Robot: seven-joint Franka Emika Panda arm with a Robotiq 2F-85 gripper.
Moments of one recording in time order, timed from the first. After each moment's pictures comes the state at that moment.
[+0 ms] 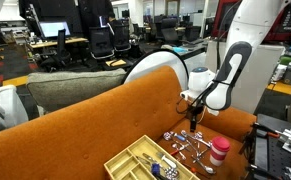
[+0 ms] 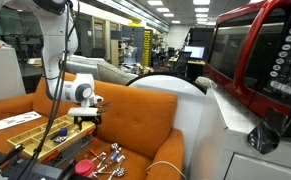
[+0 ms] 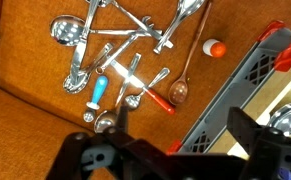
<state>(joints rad) -0.03 0.59 0.01 -2.39 -0.14 2.96 -0.22</state>
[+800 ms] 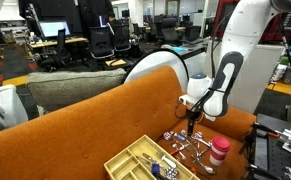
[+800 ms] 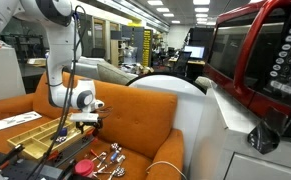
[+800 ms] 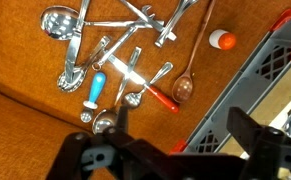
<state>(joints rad) -0.03 0.71 0.01 -2.33 -0.14 3.05 -0.21</state>
